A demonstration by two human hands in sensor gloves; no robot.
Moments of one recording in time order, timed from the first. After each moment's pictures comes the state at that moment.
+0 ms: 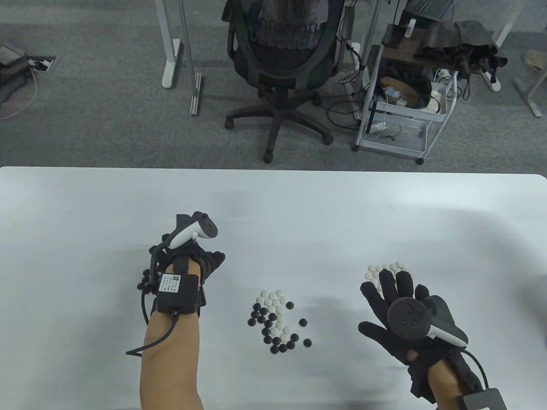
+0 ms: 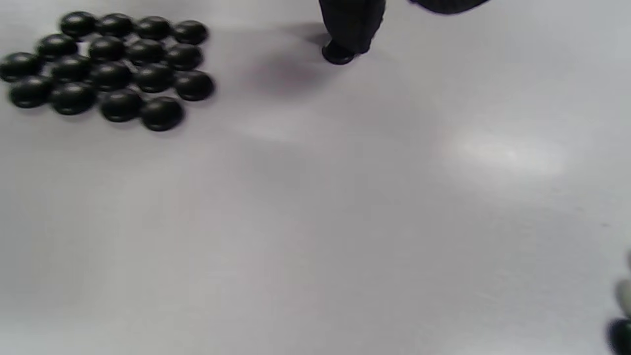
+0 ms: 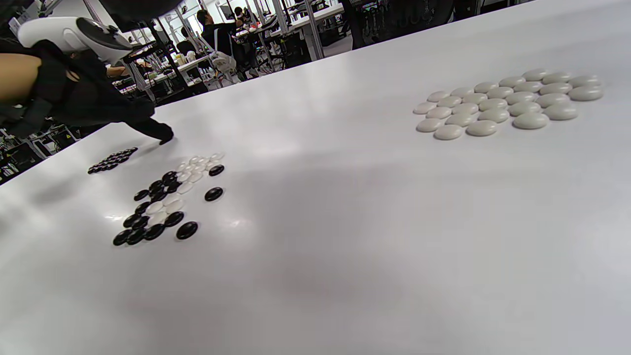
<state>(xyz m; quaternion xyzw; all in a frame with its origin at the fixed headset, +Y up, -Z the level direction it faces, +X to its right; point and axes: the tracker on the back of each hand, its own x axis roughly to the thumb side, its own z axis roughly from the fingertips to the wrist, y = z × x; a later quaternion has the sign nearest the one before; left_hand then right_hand) -0.215 -0.740 -0.416 -0.41 0.11 0.11 0.90 0.239 -0.699 -0.259 0.22 0.17 0.95 0.12</state>
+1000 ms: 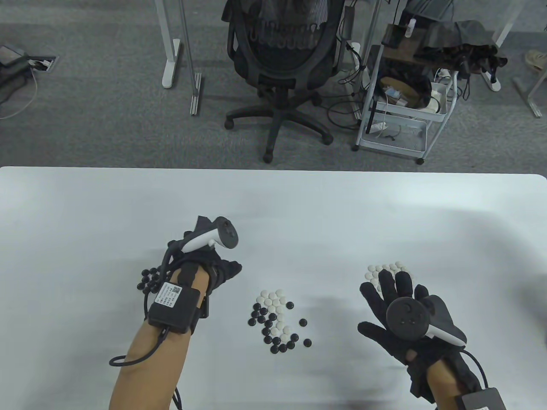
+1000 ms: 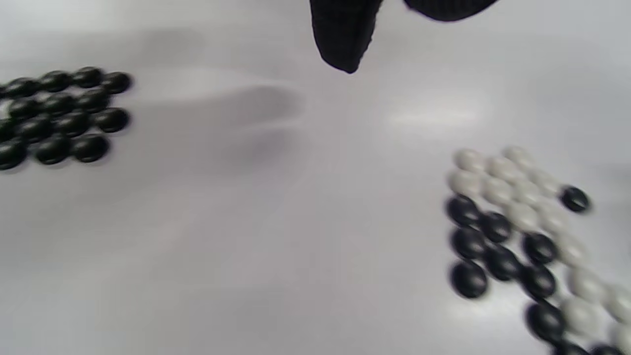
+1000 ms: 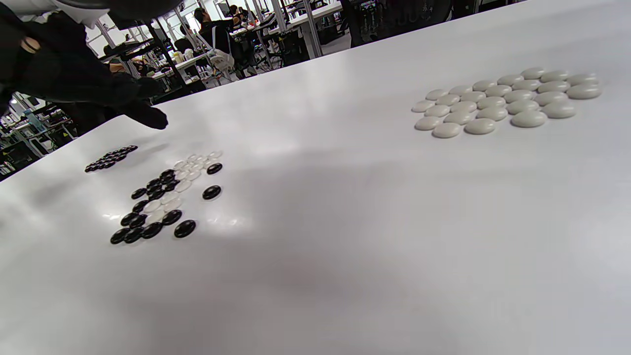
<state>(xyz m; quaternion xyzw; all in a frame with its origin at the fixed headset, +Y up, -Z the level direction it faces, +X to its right) -0.131 -0.705 -0.387 -0.40 -0.08 0.03 0.91 0.239 -0.699 -0.259 0.22 0.17 0.95 0.12</state>
